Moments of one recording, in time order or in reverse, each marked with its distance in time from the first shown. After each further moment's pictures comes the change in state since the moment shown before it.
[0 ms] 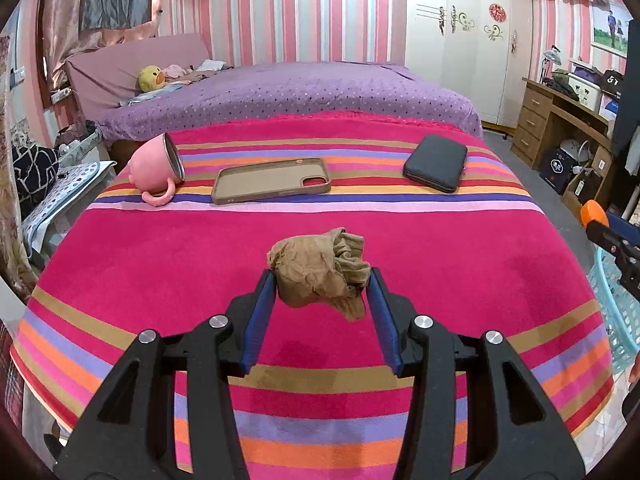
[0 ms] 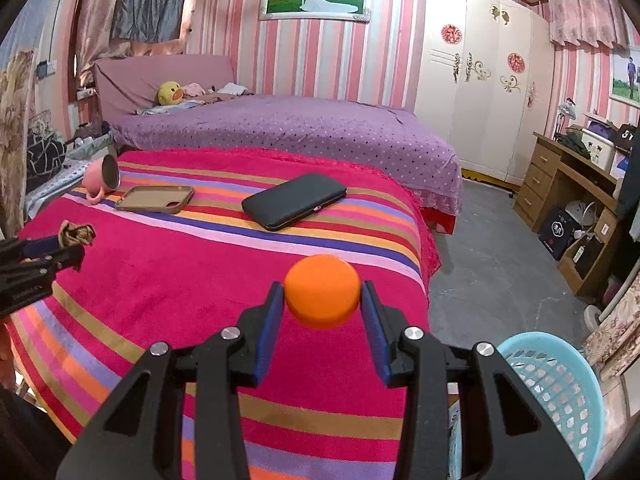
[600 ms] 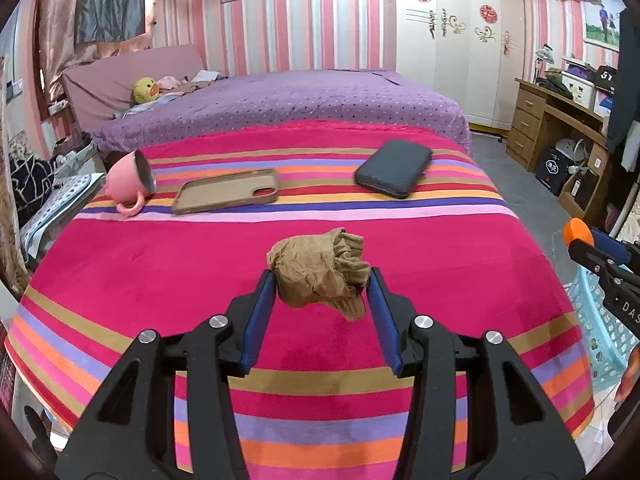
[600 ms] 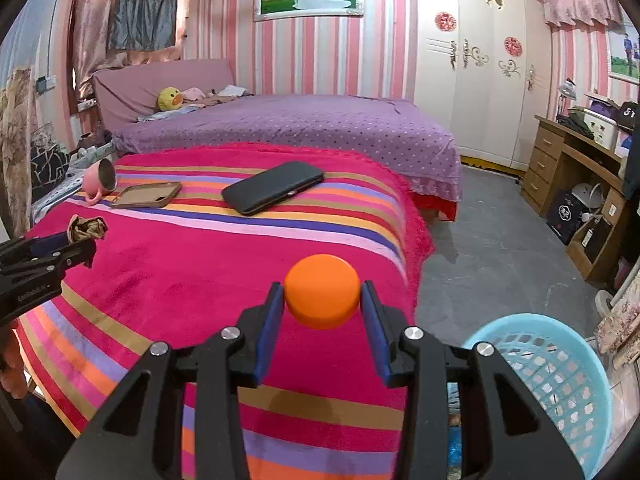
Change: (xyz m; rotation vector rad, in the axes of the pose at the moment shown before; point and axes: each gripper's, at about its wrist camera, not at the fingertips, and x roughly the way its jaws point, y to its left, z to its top) left arm -0.008 -0.070 0.001 0.018 -0.034 0.001; right arm 0.005 -0.048 -0.019 0.047 0.013 0.037
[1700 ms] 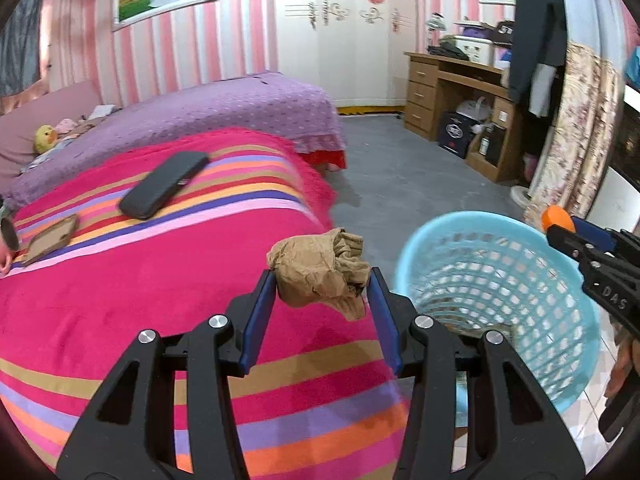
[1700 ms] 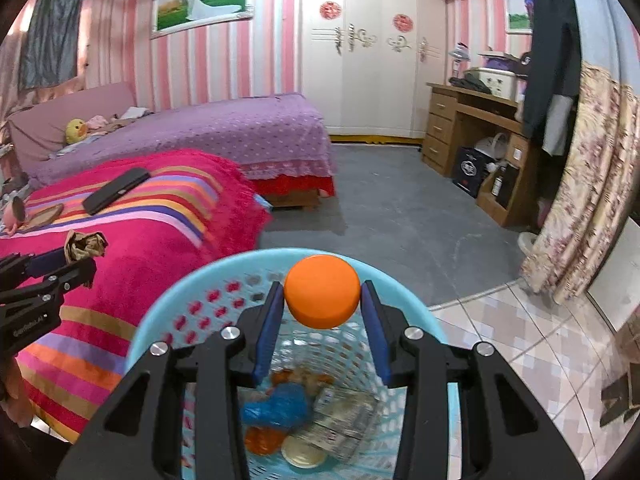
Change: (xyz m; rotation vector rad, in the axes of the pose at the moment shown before) left arm -0.007 -0.236 -0.019 0.218 -0.007 -0.299; right arm -0.063 -0.183 -0.061 0.194 0.008 -0.301
